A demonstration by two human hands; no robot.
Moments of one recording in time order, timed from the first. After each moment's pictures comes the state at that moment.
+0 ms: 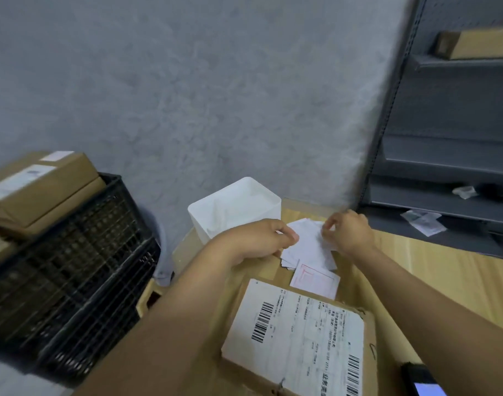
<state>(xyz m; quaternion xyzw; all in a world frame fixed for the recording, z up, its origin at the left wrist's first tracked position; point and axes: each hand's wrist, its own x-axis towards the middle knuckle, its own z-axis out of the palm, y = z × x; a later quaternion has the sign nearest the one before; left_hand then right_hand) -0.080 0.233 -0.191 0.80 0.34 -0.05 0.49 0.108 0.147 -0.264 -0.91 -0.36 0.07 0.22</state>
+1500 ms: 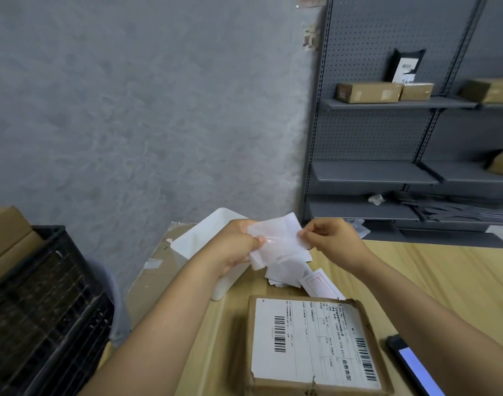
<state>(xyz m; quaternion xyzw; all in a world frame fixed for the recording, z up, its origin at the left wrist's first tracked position) -0.099 0.264 -0.168 0.73 0.27 0.06 0.62 0.033 0.093 -0.186 -0.80 -0.35 0.11 0.48</state>
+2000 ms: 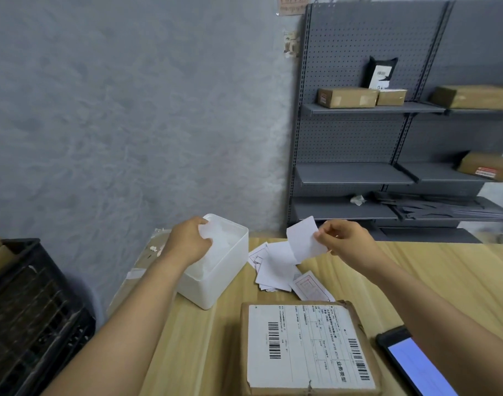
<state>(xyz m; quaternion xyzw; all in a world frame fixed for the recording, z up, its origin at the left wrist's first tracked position) -0.106 0.329 -0.179 0.89 0.37 0.11 0.27 0.046 0.060 -0.183 -0.84 -0.28 0.07 0.47</state>
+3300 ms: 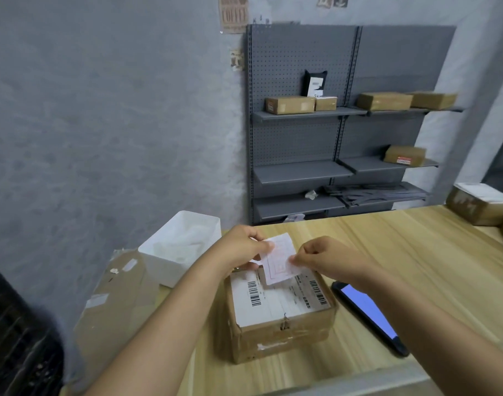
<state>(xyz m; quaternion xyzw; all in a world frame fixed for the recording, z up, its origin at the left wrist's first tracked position) -0.124 0.189 -0.154 0.83 0.17 -0.03 0.54 -0.076 -0.001 -0.159 -0.87 -0.23 0.19 0.39</state>
